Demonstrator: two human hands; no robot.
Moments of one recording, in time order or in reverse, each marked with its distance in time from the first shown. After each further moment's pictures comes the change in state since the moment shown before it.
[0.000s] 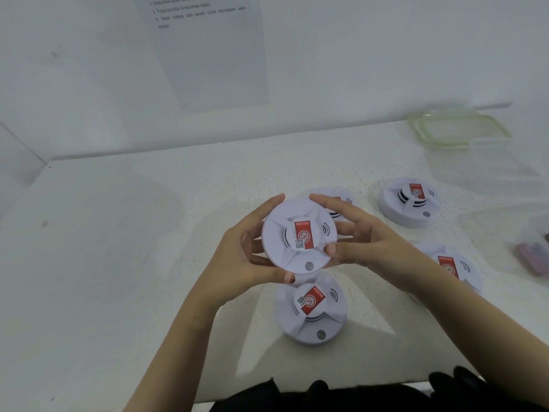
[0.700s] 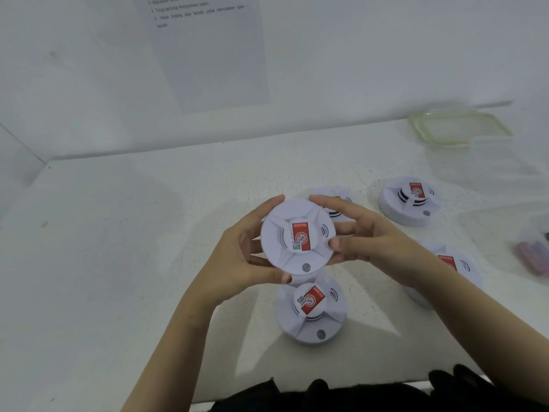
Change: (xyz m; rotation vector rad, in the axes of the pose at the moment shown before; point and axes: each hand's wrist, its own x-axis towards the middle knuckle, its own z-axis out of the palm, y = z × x) left_hand 0.001 -0.001 -0.003 -0.001 -0.036 -0.013; right_hand 0.004 0.003 -0.009 -0.010 -0.036 -0.004
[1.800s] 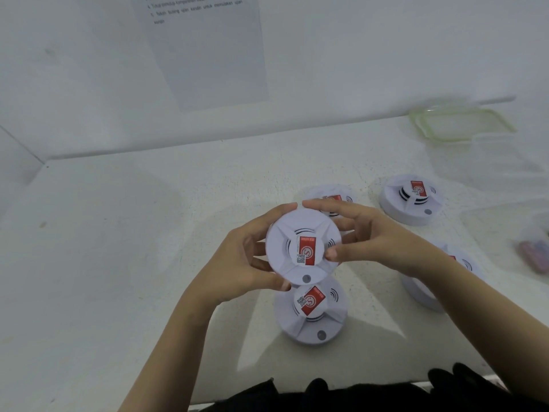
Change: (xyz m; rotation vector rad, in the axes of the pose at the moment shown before) left_hand 0.003 0.002 0.000 -0.019 -0.104 -0.024; right_hand 0.004 -0.009 -0.004 -0.170 -0.053 -0.007
